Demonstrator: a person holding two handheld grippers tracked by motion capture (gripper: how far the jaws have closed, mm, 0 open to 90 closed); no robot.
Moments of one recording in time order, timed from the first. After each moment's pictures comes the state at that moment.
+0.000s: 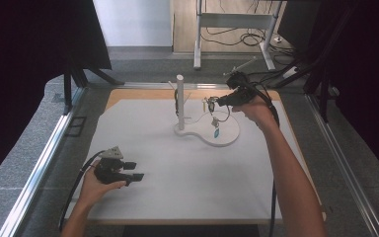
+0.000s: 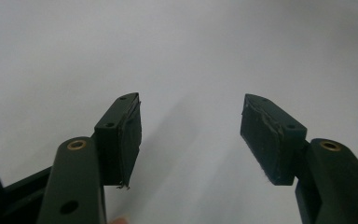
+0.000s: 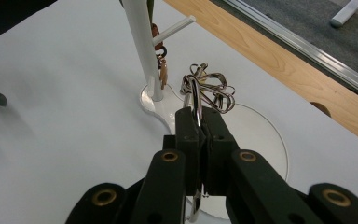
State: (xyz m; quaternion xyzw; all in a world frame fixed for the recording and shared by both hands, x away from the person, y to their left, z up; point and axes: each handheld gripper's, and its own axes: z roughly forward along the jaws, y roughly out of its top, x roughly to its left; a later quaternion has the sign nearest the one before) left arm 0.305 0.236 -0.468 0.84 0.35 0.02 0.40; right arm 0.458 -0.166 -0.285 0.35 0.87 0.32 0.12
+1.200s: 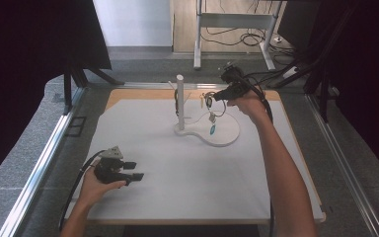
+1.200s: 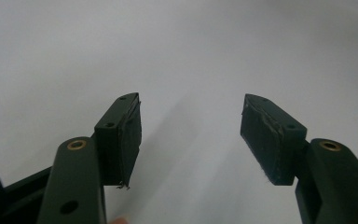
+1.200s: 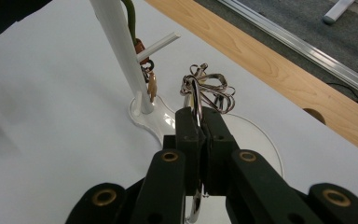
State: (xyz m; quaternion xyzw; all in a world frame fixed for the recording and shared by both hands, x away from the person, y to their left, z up) left arm 0.305 0.237 -0.468 0.85 0.35 0.02 0.41; right arm 0.480 -0.153 -0.286 0.36 0.87 0.32 0.12
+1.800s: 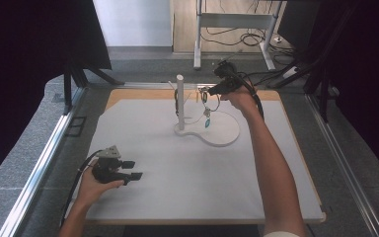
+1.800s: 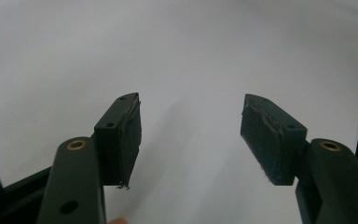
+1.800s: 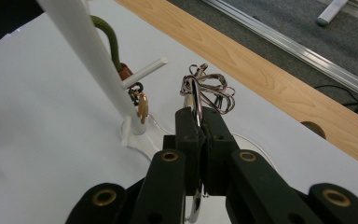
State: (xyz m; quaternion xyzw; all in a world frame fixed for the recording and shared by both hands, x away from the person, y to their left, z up) left arm 0.304 0.242 -0.463 0.84 0.35 0.02 0.41; right arm 0.506 -0.137 -0.294 0.38 0.86 0.32 0.13
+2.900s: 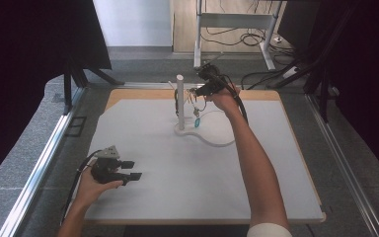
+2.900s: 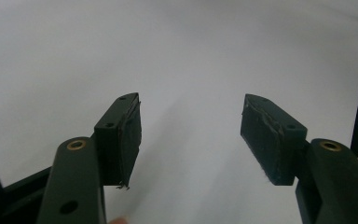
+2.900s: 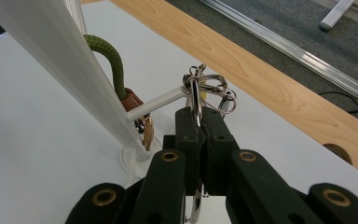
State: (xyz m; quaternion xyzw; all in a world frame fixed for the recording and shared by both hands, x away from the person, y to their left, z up) left arm 0.303 0.244 -0.462 0.84 0.34 0.02 0.42; right arm 0.522 -0.095 -0.318 0.38 0.86 0.32 0.14
